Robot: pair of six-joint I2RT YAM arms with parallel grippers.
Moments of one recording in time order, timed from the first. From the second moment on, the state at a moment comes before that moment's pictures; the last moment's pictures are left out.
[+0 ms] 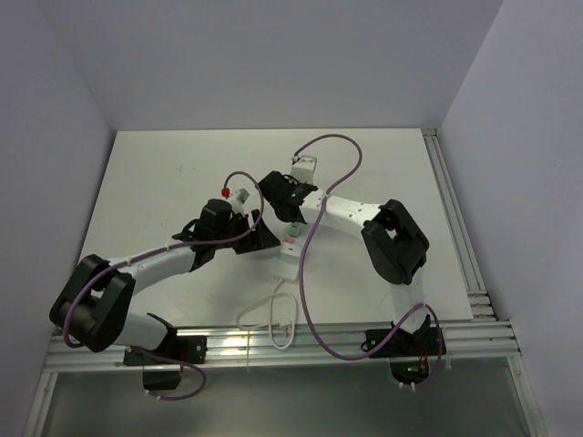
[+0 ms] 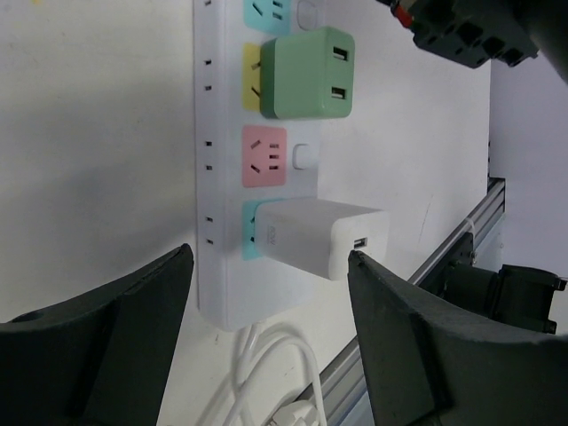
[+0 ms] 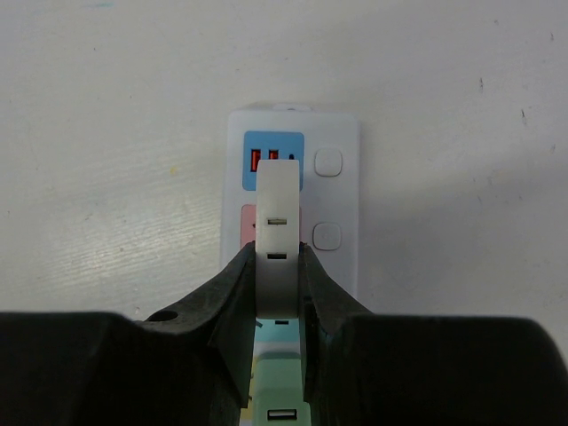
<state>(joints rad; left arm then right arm) -0.55 1.39 0.63 0.15 0.37 -0.74 0.80 1.97 1.46 -0.52 0.82 0.84</state>
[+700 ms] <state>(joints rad) -0.64 1.48 0.68 0.15 0.30 -0.76 0.78 1.97 1.46 -0.50 0.79 0.83</state>
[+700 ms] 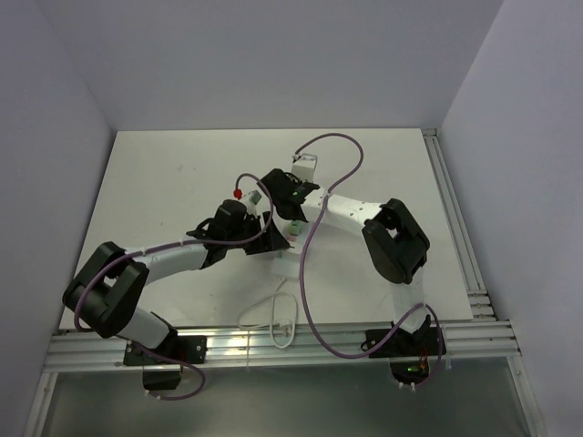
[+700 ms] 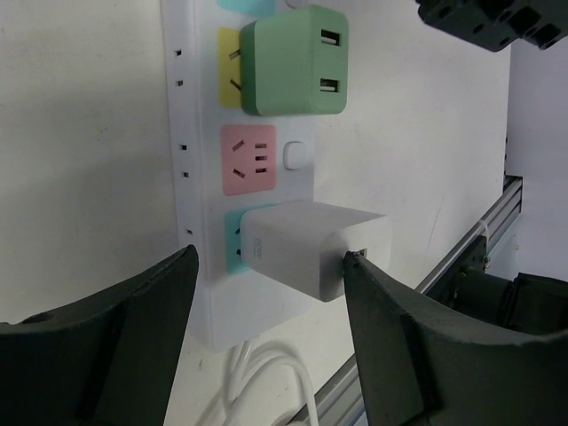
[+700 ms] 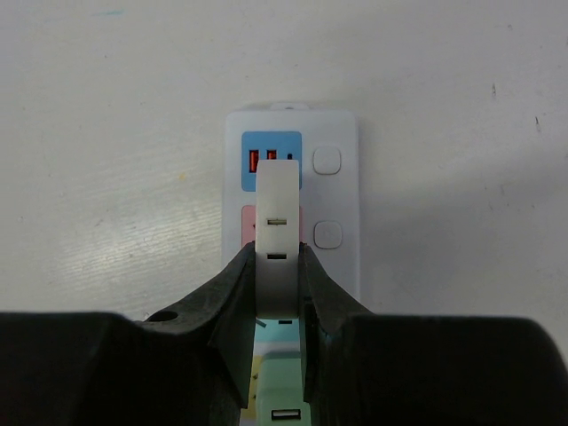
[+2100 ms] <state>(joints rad) -0.64 1.51 0.67 0.22 0.31 -0.78 0.77 1.92 1.37 -0.40 0.76 0.79</state>
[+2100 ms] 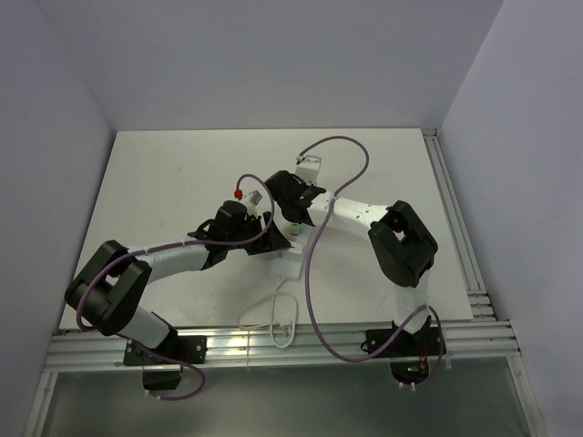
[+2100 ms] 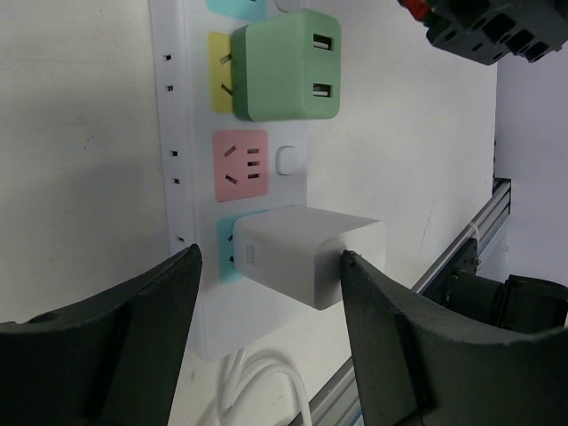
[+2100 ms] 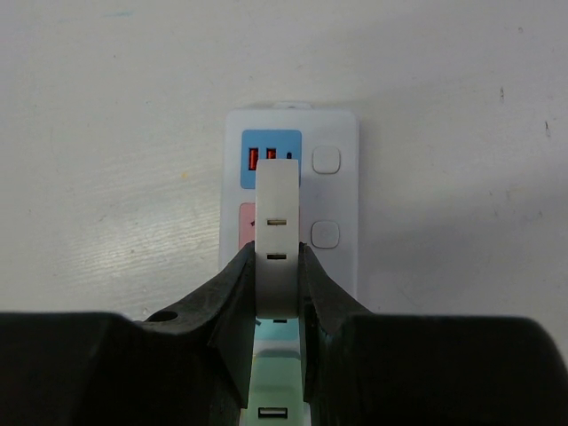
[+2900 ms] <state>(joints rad) -0.64 1.51 0.67 0.22 0.30 -0.78 0.76 1.97 1.40 -0.43 0.75 0.79</state>
